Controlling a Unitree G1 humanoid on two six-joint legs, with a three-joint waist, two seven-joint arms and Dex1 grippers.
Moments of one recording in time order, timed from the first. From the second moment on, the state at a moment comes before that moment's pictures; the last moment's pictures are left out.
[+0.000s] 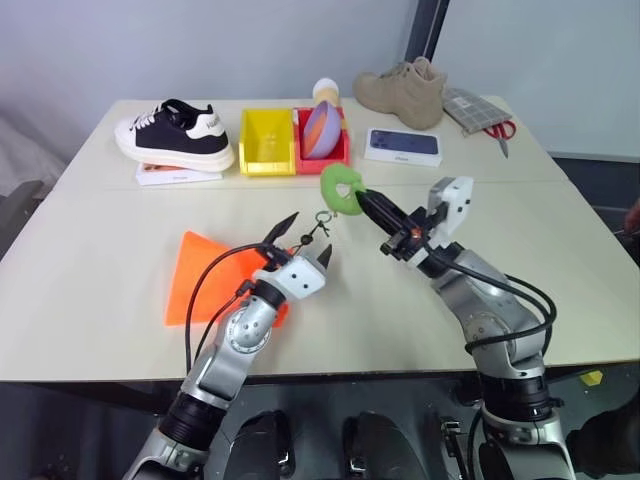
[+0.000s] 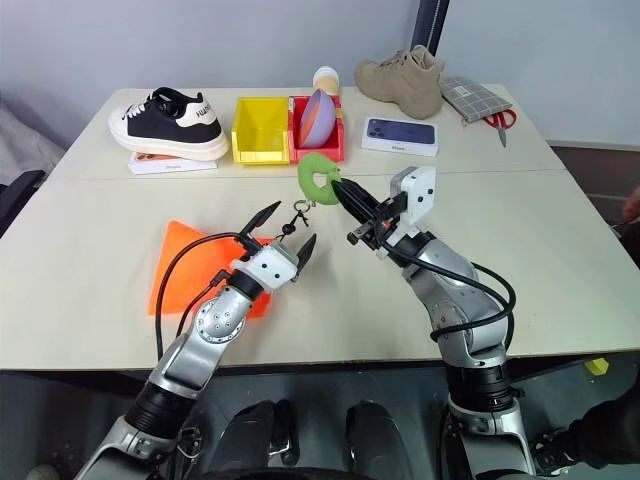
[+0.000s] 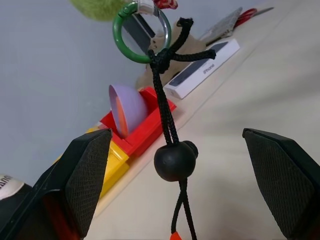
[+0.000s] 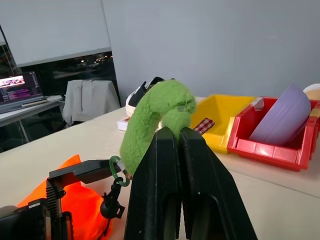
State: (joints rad) left arm -0.24 0.22 -0.30 -0.07 0.43 -0.13 -0.08; right arm -0.37 -0.26 -0.03 -0.32 0.55 0.43 0.50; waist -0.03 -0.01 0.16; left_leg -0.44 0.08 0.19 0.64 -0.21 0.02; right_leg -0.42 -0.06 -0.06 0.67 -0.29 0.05
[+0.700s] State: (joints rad) left arm -0.24 0.18 -0.28 -0.03 0.38 -0.15 -0.06; right arm -0.37 -0.25 -0.02 -0.32 0.55 0.43 0.50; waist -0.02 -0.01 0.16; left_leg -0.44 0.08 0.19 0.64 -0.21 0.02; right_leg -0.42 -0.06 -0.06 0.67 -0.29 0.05
